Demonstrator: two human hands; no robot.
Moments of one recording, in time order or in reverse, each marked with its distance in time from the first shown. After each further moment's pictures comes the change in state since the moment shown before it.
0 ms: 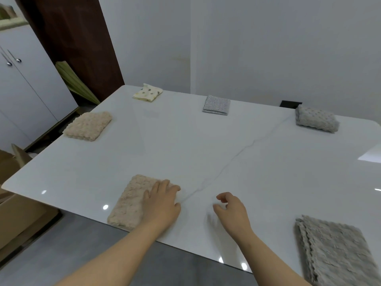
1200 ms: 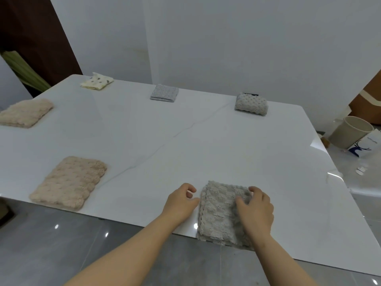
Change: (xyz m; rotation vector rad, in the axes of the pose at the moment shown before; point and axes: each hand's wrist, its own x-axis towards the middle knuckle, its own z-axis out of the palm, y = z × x) left_hand -0.068 0.220 0.075 -0.731 -0.208 -0.015; right_hand -0.069 0.147 -0.173 -0.118 0.382 0.285
